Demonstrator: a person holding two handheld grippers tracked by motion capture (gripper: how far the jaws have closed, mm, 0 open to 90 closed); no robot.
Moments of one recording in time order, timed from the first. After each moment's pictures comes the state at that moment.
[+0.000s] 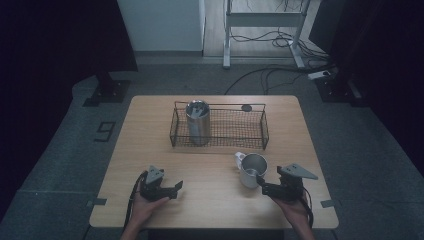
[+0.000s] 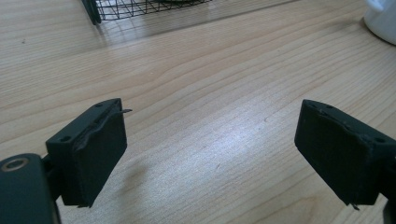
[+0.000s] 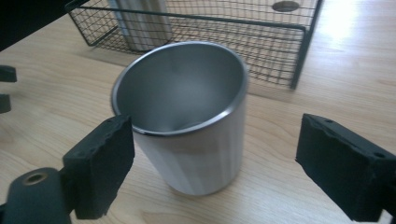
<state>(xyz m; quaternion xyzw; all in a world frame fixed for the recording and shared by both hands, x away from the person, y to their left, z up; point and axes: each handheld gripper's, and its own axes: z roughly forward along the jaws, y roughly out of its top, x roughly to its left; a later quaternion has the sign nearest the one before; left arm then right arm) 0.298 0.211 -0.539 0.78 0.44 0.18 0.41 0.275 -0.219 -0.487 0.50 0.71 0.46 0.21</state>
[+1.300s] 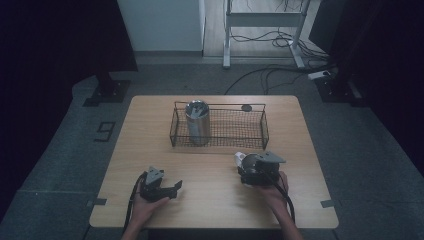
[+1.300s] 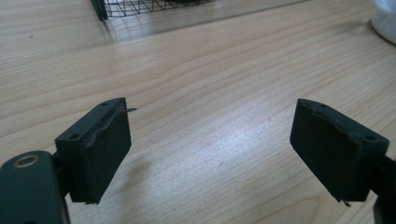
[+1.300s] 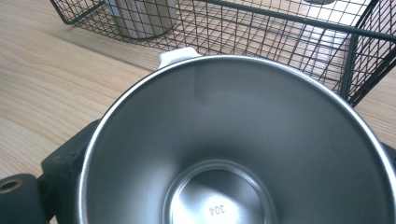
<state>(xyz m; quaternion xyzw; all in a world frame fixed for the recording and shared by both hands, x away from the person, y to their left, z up) 0.296 0.210 -0.542 0.77 0.45 0.19 0.41 0.328 -0.167 -0.506 0.48 0.74 0.41 0.22</state>
